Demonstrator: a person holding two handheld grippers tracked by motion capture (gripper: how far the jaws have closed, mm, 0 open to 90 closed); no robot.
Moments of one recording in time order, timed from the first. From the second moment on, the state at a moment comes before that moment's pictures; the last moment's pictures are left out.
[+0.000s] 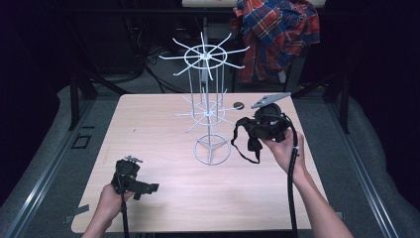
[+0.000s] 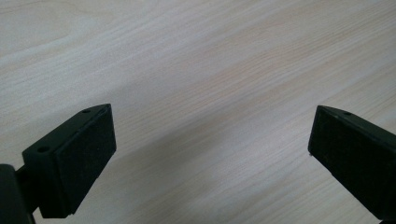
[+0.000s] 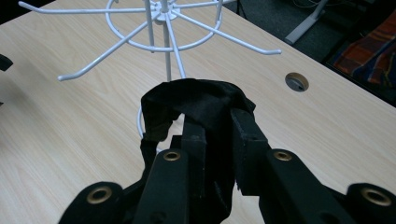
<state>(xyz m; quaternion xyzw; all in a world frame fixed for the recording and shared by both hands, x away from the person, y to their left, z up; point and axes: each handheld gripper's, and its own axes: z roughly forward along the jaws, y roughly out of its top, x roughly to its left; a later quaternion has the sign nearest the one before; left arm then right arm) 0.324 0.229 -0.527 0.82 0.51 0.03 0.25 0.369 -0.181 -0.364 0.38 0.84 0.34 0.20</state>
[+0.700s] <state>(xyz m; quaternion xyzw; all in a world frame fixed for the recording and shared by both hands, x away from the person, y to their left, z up) 0.324 0.230 -0.527 0.82 0.51 0.03 0.25 0.394 -0.176 -0.387 0.41 0.83 0.32 0.18</state>
